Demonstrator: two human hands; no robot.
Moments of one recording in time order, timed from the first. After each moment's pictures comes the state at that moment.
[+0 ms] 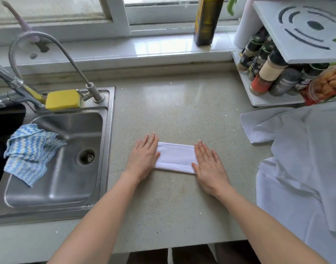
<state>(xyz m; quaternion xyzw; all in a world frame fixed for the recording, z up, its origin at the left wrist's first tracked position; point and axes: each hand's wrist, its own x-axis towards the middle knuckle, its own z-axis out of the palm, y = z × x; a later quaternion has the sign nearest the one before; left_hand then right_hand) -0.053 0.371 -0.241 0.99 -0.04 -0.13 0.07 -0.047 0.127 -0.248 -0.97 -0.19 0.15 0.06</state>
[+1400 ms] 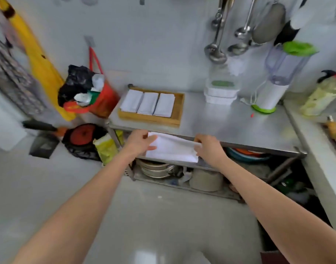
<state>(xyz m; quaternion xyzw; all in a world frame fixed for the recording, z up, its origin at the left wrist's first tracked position) -1.019 0.549 -0.074 0.34 0.73 0.45 0.37 -0.801 0.638 -0.067 -0.47 -0.84 0.26 0.07</state>
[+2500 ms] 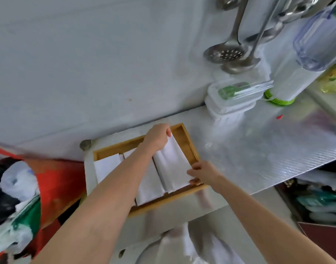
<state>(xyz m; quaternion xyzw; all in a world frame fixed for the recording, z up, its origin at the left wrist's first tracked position) -1.200 1.008 -0.152 0.72 0.64 0.04 0.29 -1.030 0.900 -0.174 -0.69 -0.41 0.59 0.11</state>
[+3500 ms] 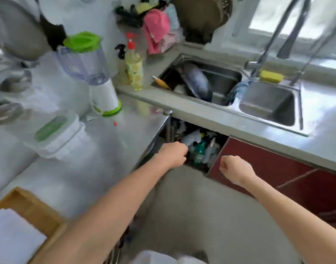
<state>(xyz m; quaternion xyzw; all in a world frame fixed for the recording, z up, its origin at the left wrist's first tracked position) -0.721 0.755 -0.095 0.97 0.14 -0.17 0.11 -0.610 0.563 -0.134 -0.93 -0.33 0.17 0.03</state>
